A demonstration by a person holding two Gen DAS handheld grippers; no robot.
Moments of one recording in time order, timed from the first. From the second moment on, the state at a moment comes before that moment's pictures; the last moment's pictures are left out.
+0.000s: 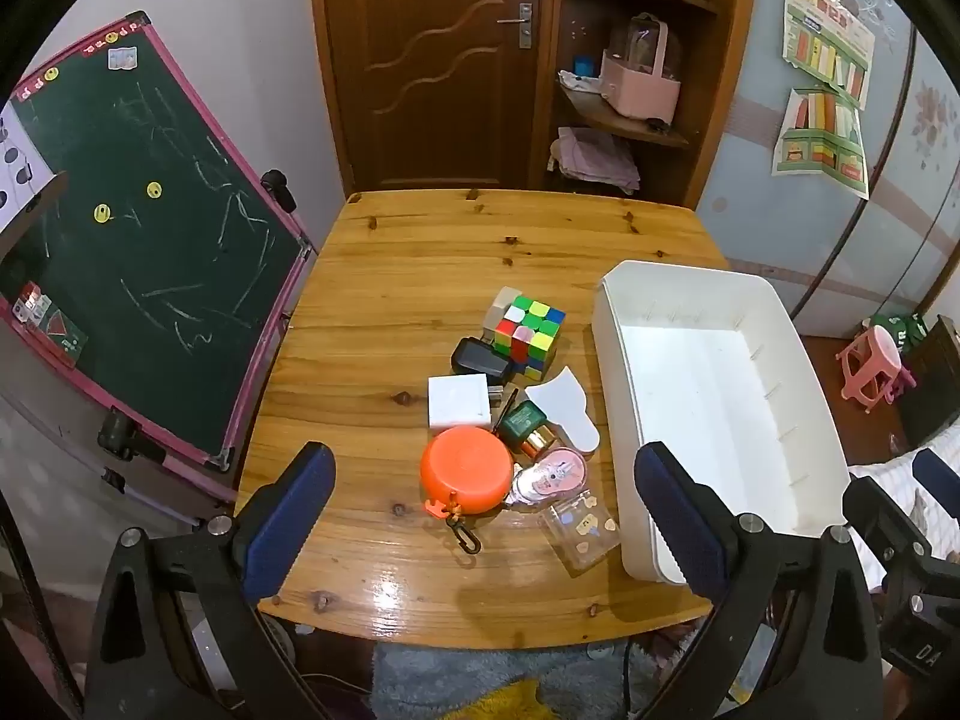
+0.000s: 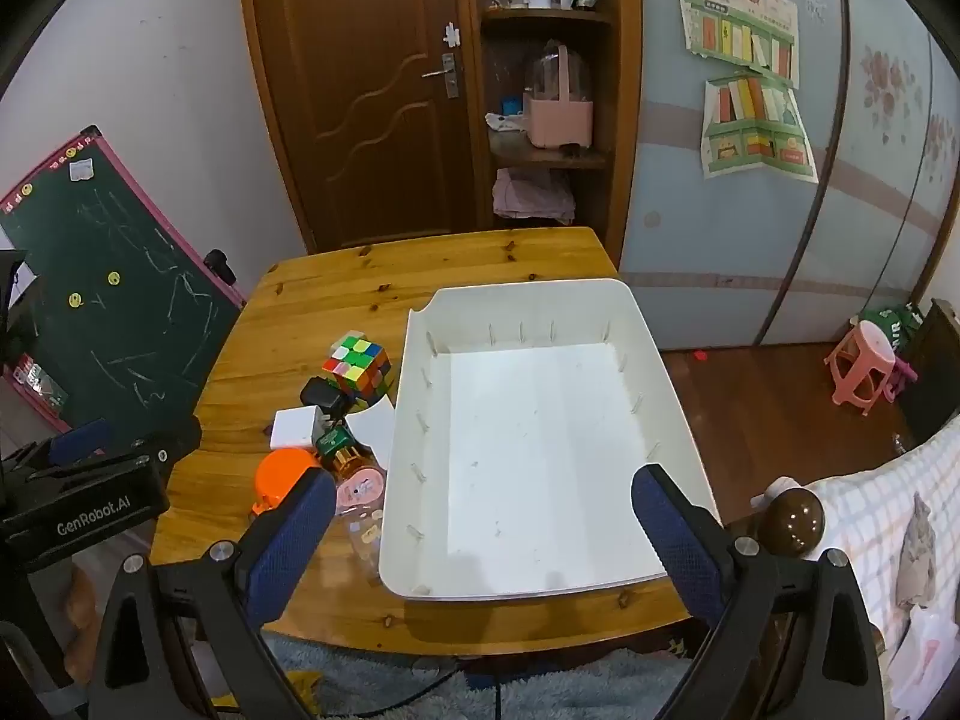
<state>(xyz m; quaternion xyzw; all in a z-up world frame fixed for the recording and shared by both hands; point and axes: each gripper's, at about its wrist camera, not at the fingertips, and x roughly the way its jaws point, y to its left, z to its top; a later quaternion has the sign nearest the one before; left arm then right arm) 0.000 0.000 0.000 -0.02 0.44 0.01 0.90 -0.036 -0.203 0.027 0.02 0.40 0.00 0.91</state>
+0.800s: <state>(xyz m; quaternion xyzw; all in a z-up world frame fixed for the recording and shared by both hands) -0.006 0.007 0.004 -0.02 0.43 -0.01 0.90 -0.040 -0.207 0.031 0.04 0.40 -0.04 0.91</state>
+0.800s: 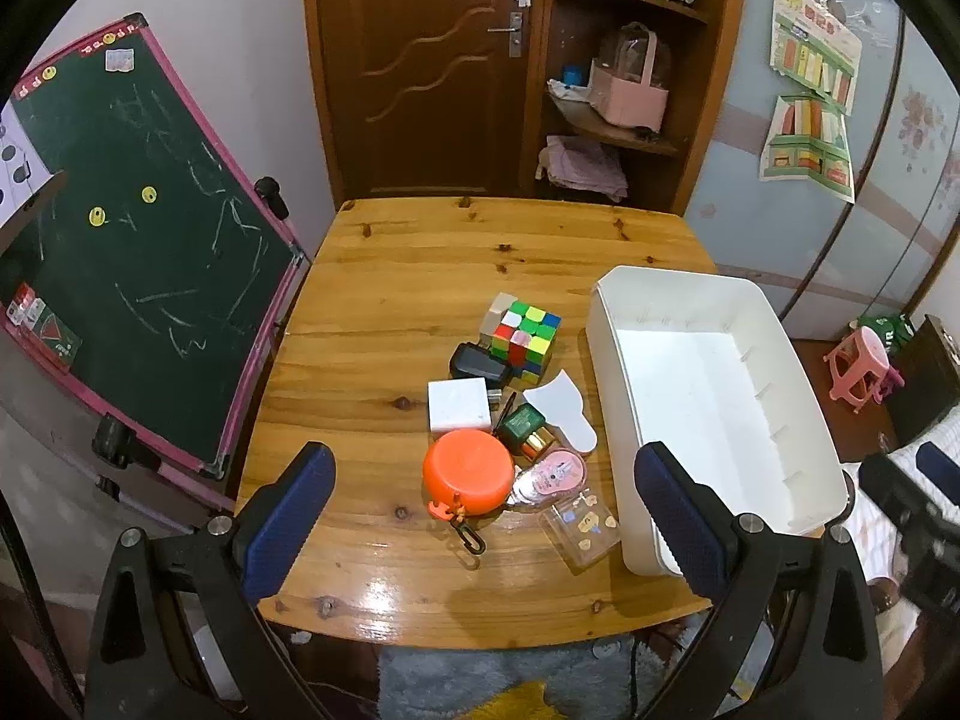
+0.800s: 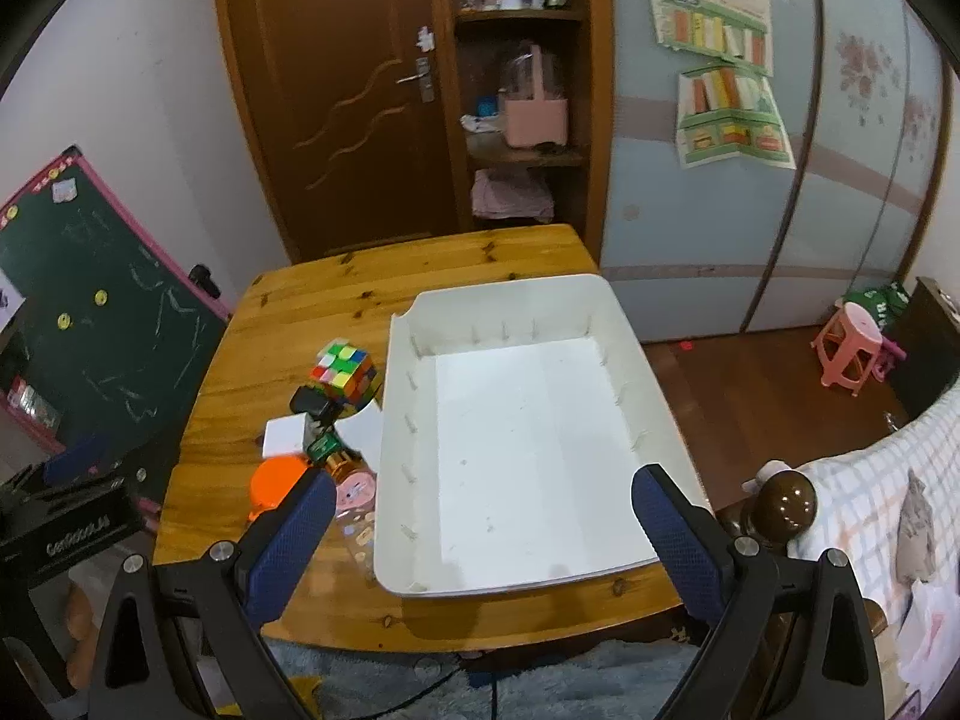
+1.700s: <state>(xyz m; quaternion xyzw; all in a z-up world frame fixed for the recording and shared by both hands) 0.002 -0.001 0.008 -0.02 0.42 -0.03 0.91 -0.045 -0.211 0.049 0.02 0.37 -0.07 0.93</state>
